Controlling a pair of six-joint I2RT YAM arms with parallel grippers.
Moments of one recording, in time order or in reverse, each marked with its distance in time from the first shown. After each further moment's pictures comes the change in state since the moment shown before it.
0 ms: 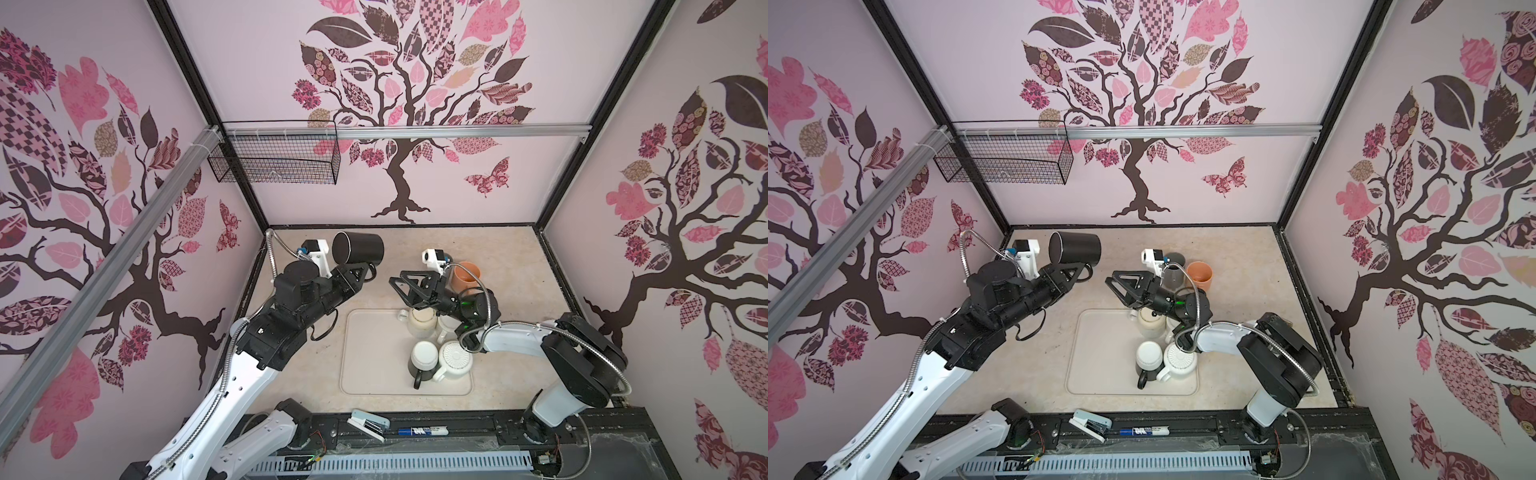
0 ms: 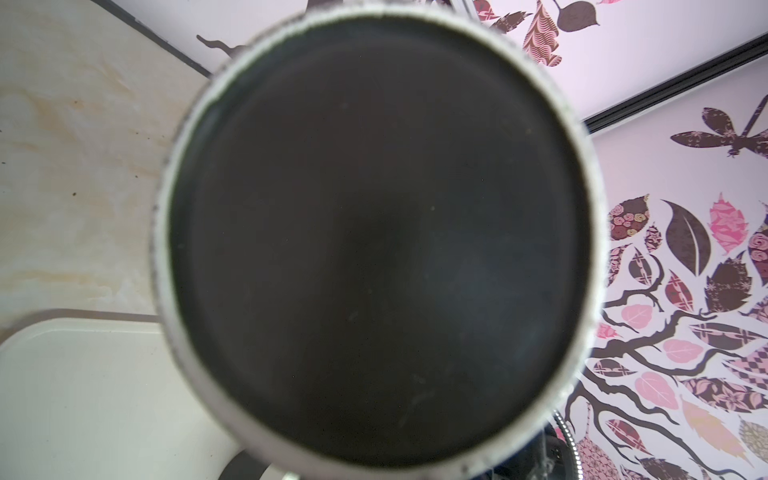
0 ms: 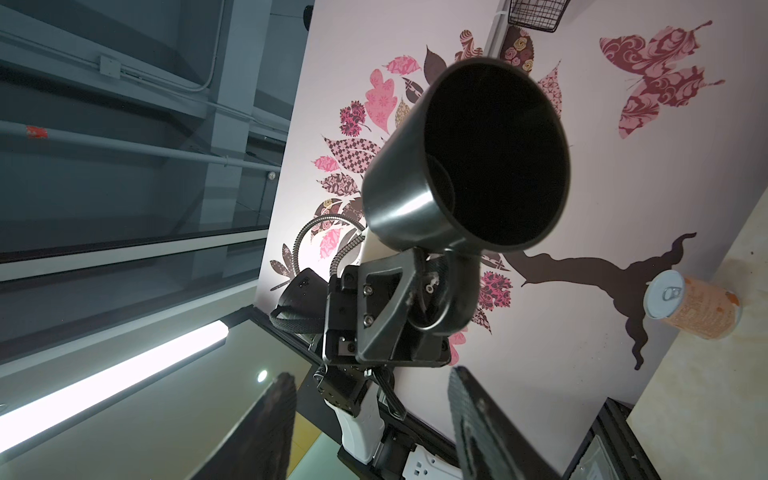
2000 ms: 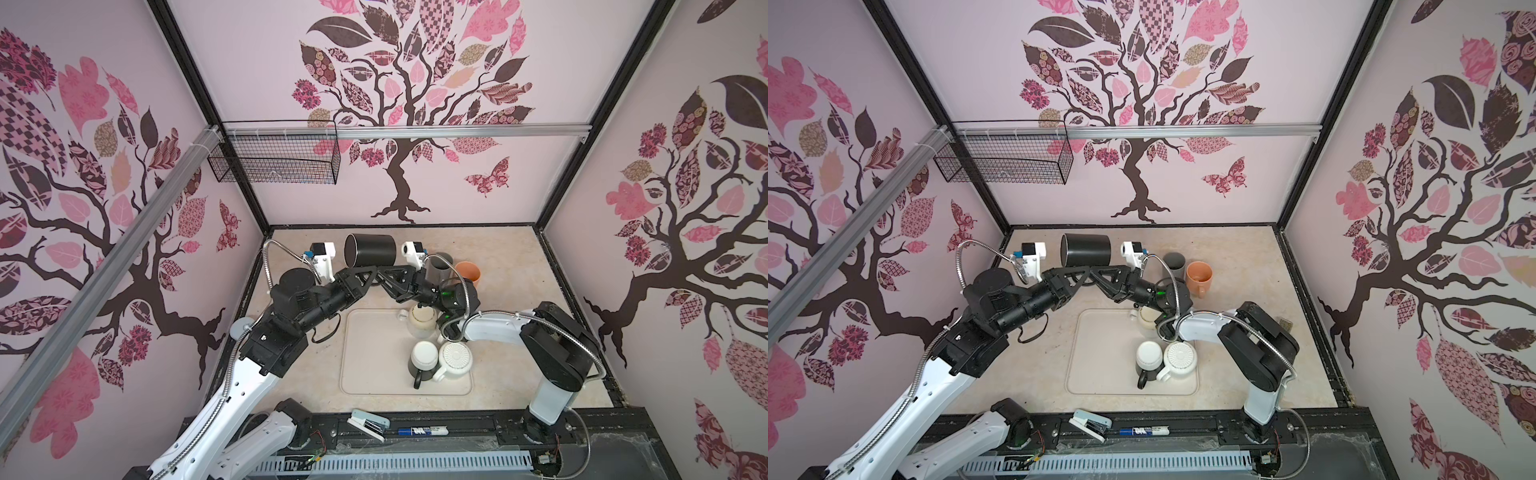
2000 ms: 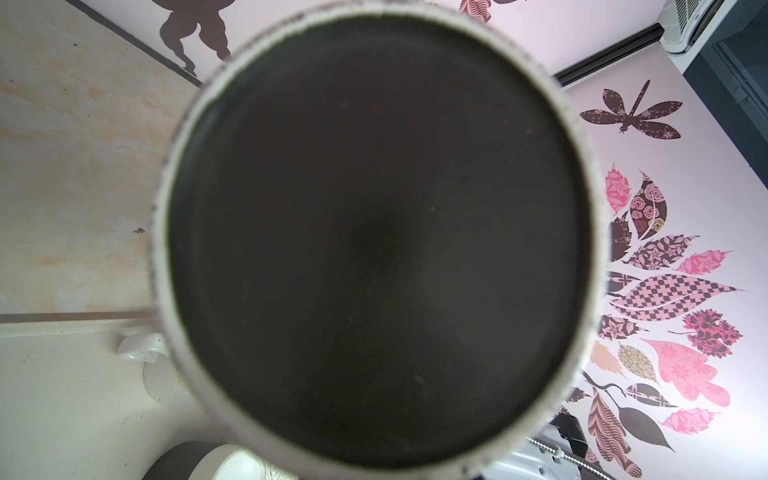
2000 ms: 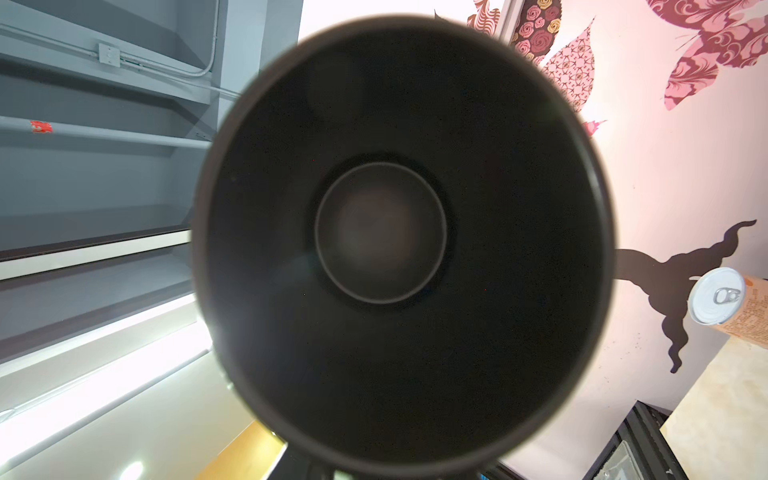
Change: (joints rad) left arm 0.001 -0.050 -0.101 0.159 0.161 -0.063; right arm 0.049 0.148 0.208 -0.020 -0.019 0.030
